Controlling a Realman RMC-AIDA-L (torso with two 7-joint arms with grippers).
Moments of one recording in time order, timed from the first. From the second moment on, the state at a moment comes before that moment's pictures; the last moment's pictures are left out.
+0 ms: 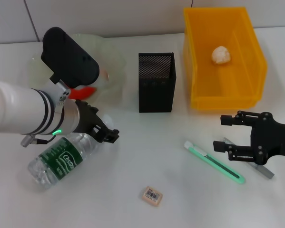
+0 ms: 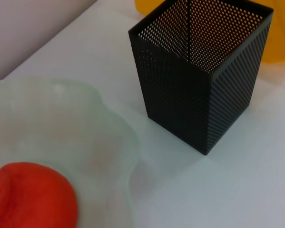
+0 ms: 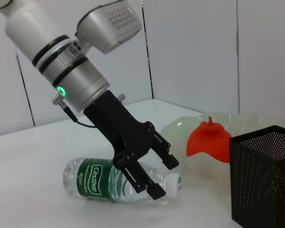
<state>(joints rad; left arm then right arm) -0.47 -2.08 1.84 1.38 2.66 1.03 -2.69 0.29 2.07 -0.69 -0.78 -1.93 -1.66 1.17</state>
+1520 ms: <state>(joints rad) -0.50 -2.08 1.86 1.29 2.65 1.01 -2.69 0.29 2.08 -0.69 -0.77 -1.93 -1.66 1.17</state>
